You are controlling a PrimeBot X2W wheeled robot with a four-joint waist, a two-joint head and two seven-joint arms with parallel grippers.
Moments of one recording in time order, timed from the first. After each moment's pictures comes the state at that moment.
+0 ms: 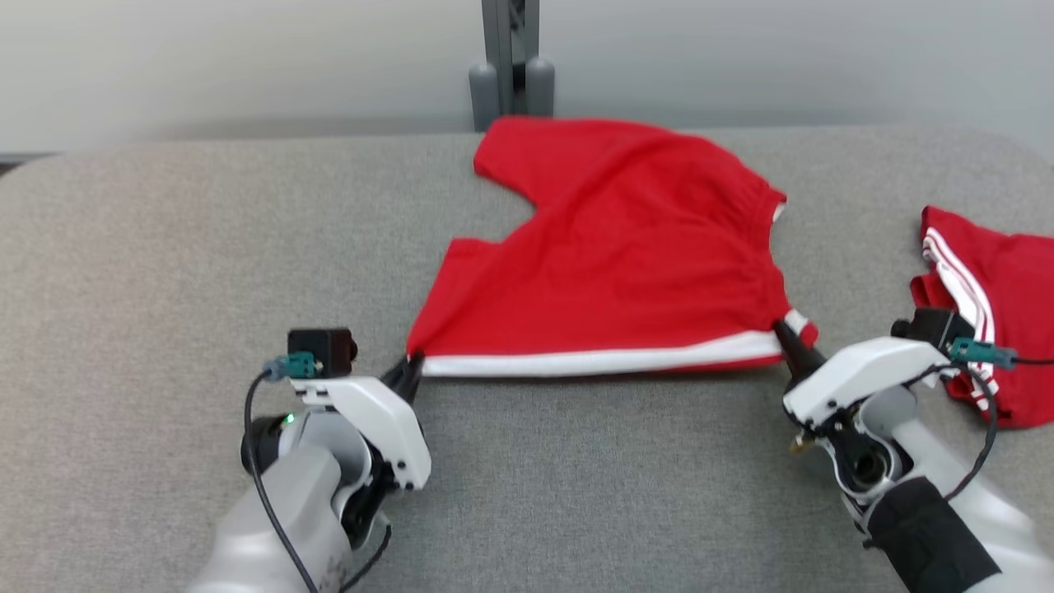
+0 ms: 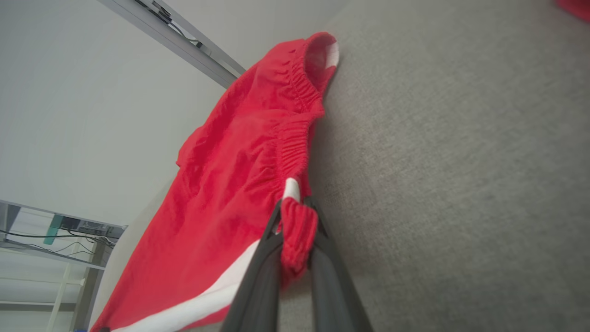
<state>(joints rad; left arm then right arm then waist) -0.70 0.05 -0.71 1.11 -0.89 -0.13 -0.15 -0.70 -0.15 0.56 1.01 1.31 0.13 -0.10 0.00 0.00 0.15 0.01</state>
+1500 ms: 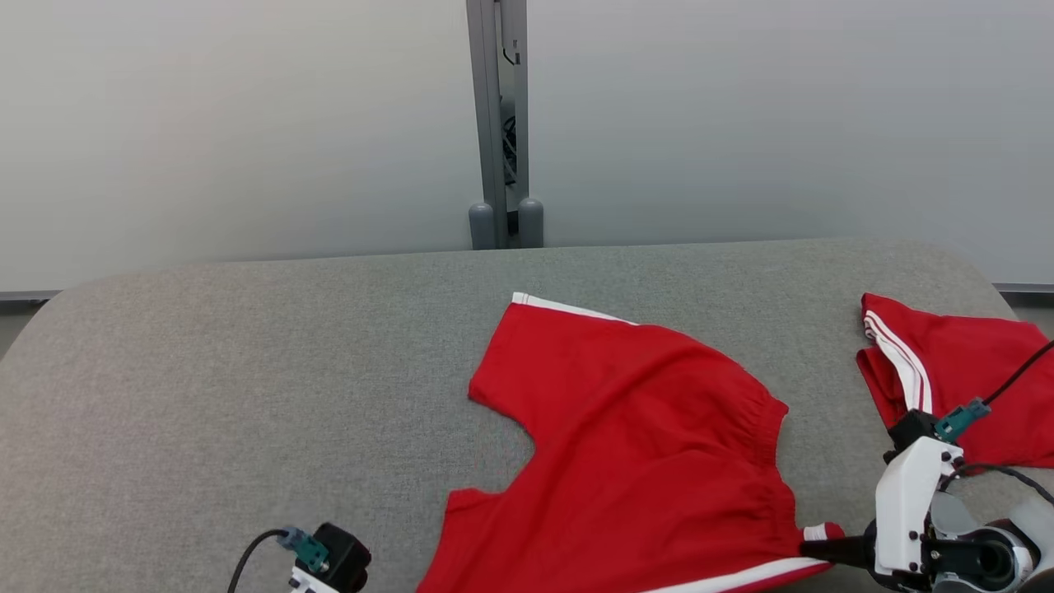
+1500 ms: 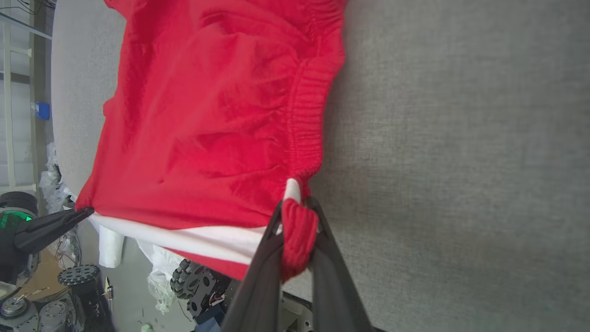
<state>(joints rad) -0.26 0.58 -0.98 0.23 -1.02 -0.07 0.44 -0.46 -0.49 0.75 0.68 1.36 0.13 0.69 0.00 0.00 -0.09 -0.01</state>
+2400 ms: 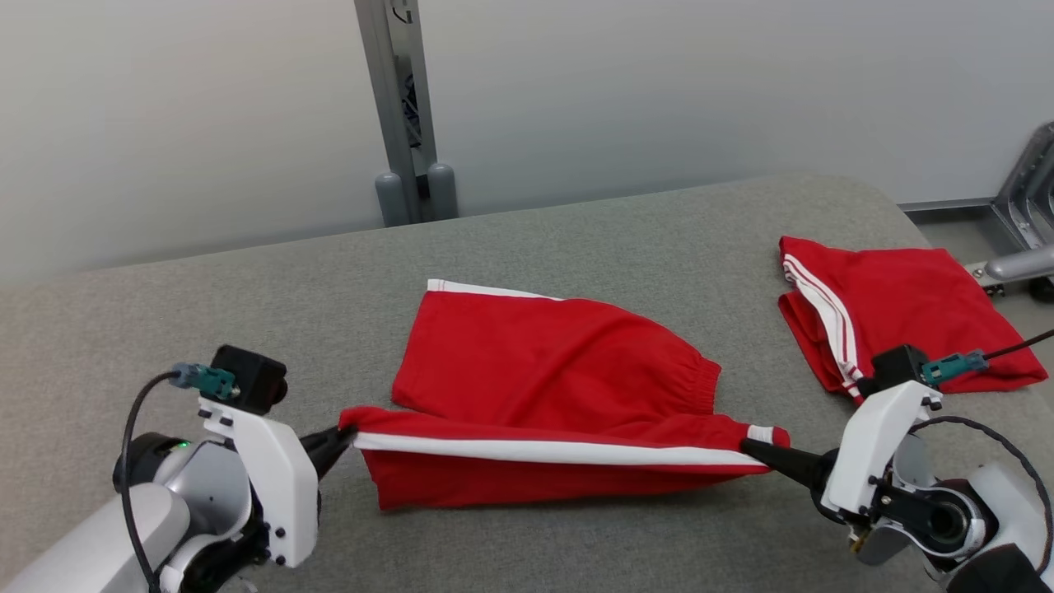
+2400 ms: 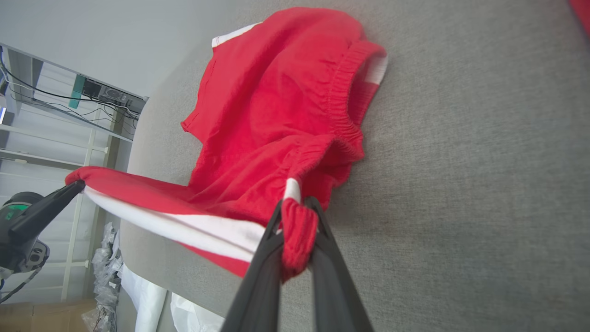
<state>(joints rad) -0.40 0.66 -0.81 0.08 -1.01 0.08 0.41 -0.40 -0.38 0.50 0.51 1.25 0.13 0.59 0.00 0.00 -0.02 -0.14</state>
